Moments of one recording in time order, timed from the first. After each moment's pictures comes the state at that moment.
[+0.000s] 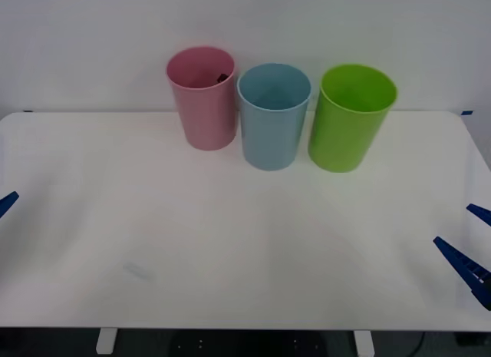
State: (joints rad) right arm 0.35 -0.40 -0.52 -1.66 0.96 -1.22 0.00; left arm 0.24 0.73 0.51 -1.43 -0.84 -1.10 -0.01
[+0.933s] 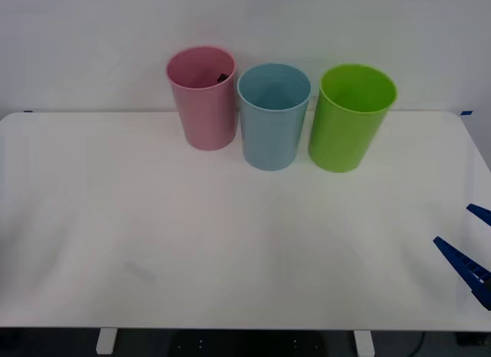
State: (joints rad) right arm 0.35 -0.40 -0.52 -1.66 0.96 -1.22 0.00; left arm 0.42 0.74 0.53 -1.42 -0.73 -1.13 -0.04
